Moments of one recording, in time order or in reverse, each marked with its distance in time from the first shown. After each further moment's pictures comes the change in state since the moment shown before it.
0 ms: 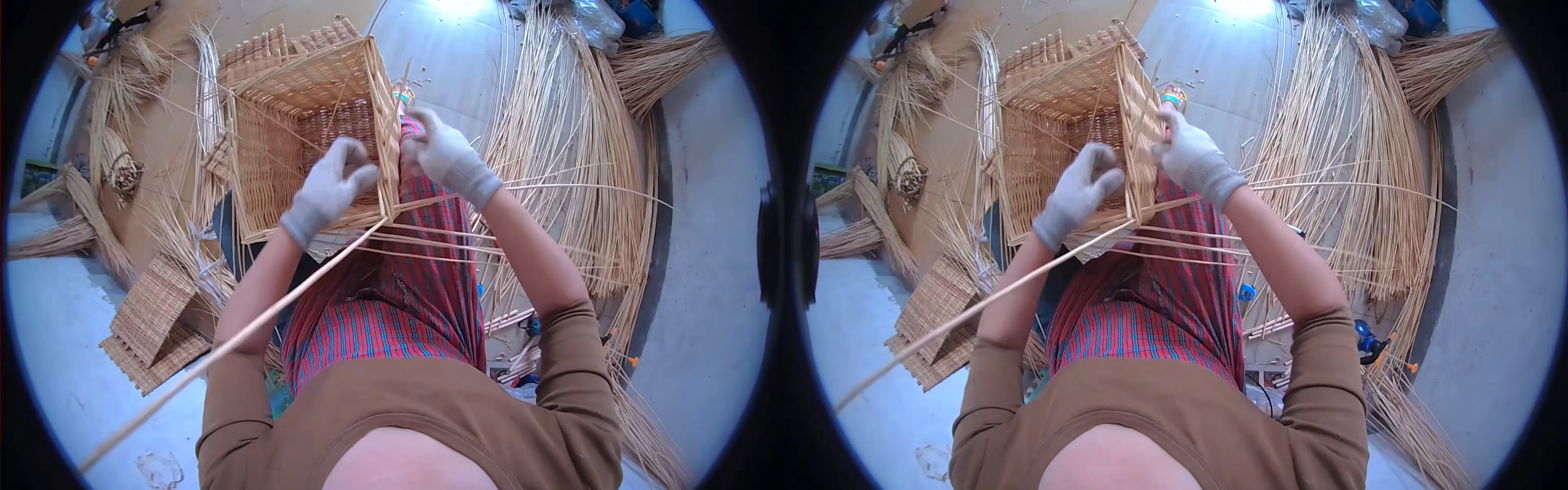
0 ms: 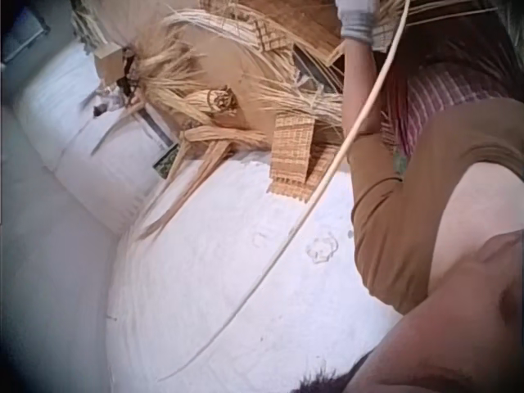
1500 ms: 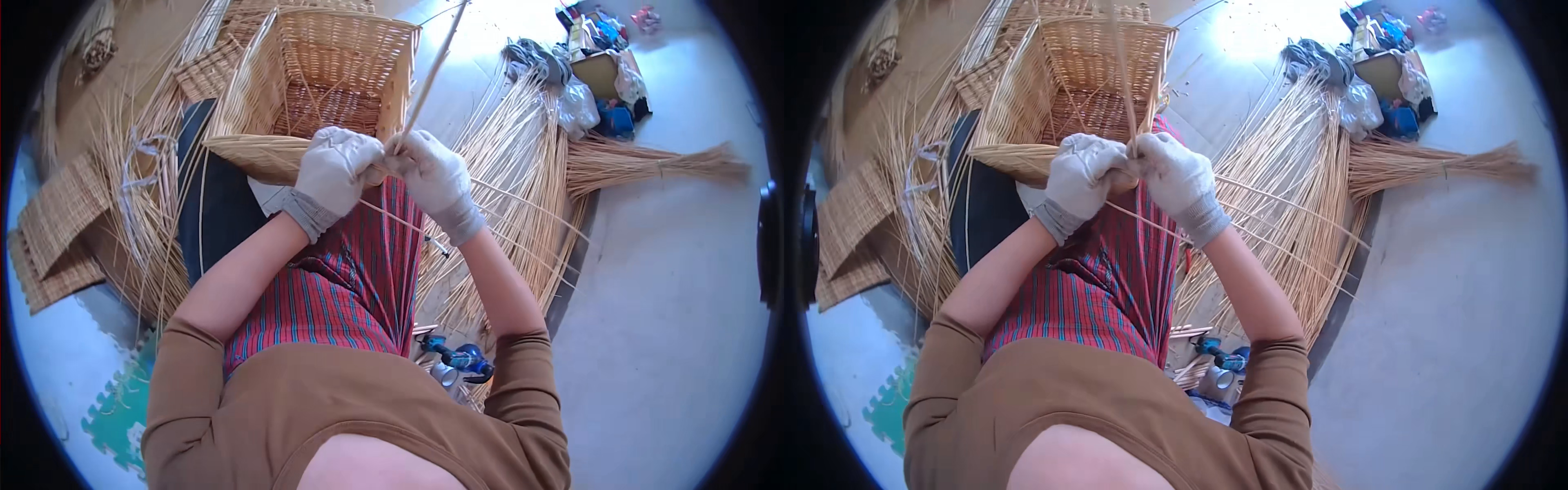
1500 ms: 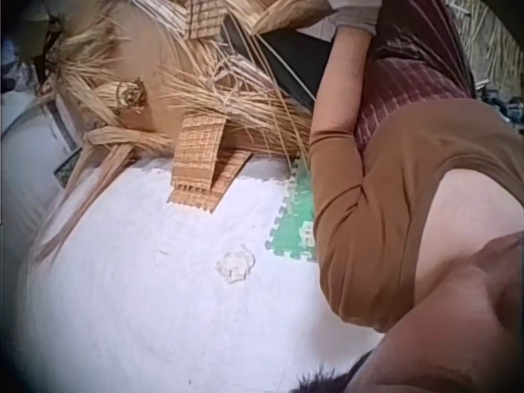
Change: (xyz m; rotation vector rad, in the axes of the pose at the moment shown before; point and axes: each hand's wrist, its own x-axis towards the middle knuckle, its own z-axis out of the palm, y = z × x) left_hand -0.053 0.001 0.045 0.394 0.646 0.578; right_hand -0.072 -0.110 -0.014 -0.455 -0.220 -0.475
